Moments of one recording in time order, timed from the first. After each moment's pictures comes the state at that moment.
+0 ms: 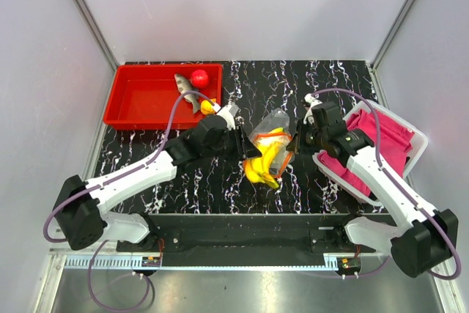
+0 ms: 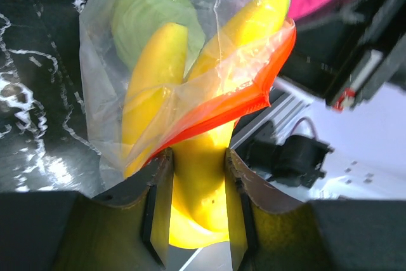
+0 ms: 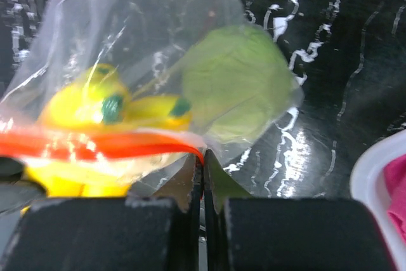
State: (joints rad) left arm -0.86 1.29 0.98 -0.23 0.18 -0.90; right arm 0.42 1.15 0.98 -0.65 -0.18 0.44
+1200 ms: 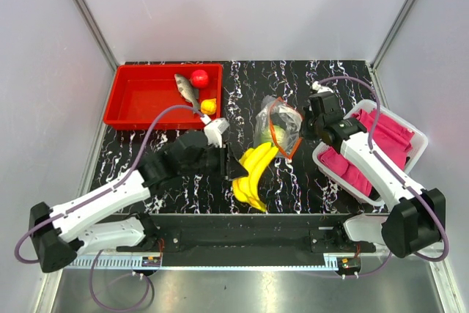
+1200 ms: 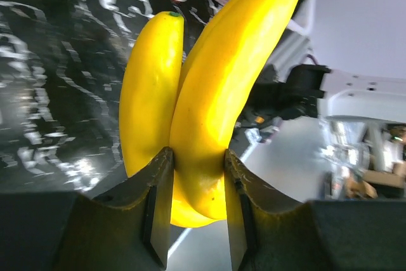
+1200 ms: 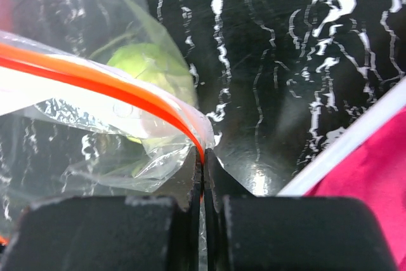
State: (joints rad) left arm -0.93 1.02 0.87 -0.36 0.22 -0.79; right arm 0.38 1.27 1.04 -0.57 0.12 0.42
